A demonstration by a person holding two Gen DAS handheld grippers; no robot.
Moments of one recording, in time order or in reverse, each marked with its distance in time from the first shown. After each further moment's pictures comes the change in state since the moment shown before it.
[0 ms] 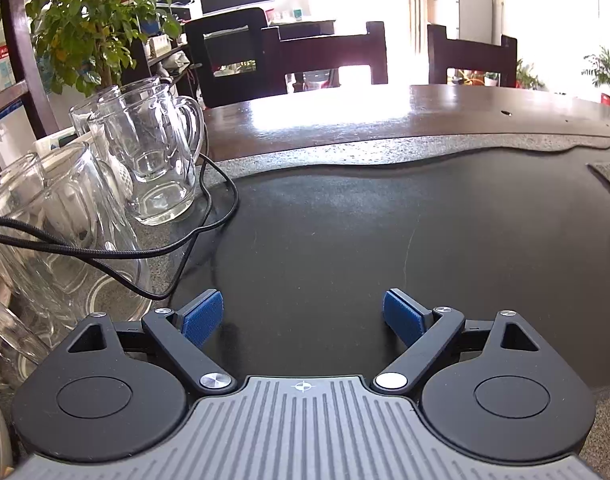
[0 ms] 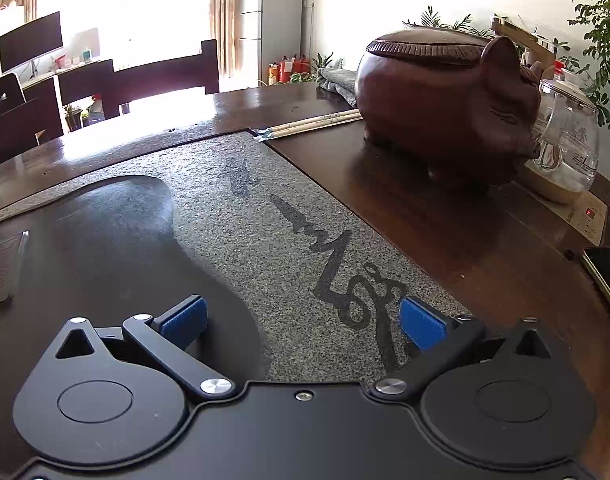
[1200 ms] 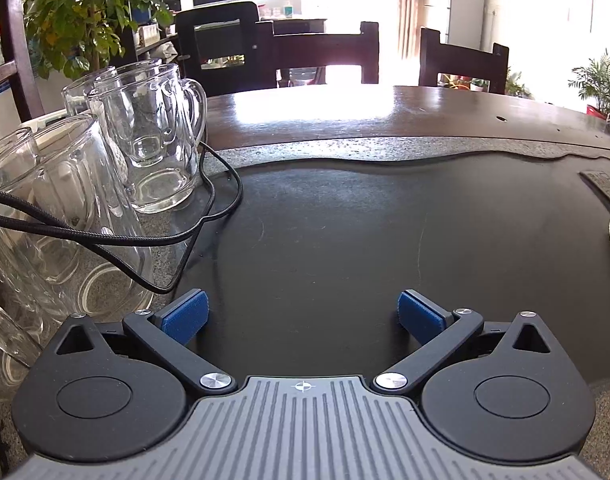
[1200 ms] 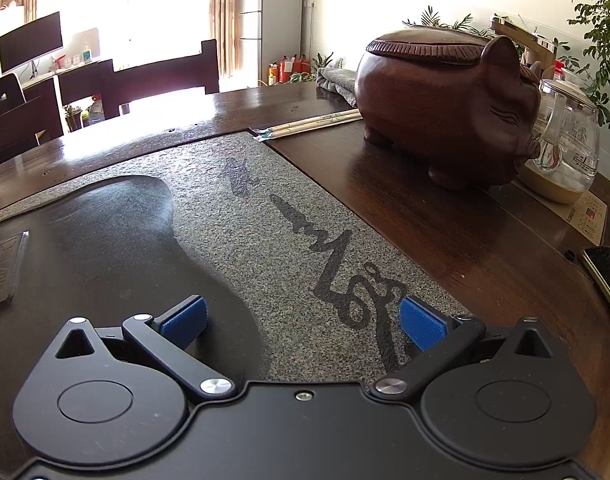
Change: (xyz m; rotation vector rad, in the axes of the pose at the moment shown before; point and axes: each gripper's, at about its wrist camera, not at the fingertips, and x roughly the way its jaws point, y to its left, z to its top) left arm 0.007 0.023 -0.004 -0.024 0.007 -0.070; right arm 0.001 0.000 0.000 0.000 -0.001 0.001
